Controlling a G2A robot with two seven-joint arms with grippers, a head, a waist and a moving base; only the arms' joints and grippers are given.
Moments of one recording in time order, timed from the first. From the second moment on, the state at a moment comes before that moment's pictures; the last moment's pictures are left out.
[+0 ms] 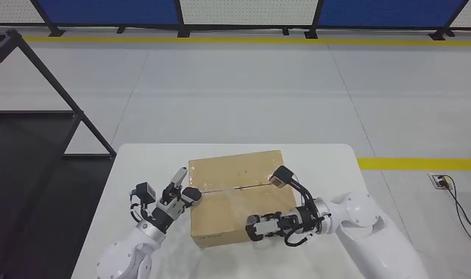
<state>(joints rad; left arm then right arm) 1.23 -1.30 -1.47 -1.68 -0.36 0.04 -0.41 -0.73 -1.14 1.03 -1.42 0.56 -0.24 1.32</state>
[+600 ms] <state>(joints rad) 1.22 -1.30 -1.46 -1.68 -0.36 0.04 -0.40 -0.71 -1.17 1.06 -1.35 0.72 -0.30 1.18</state>
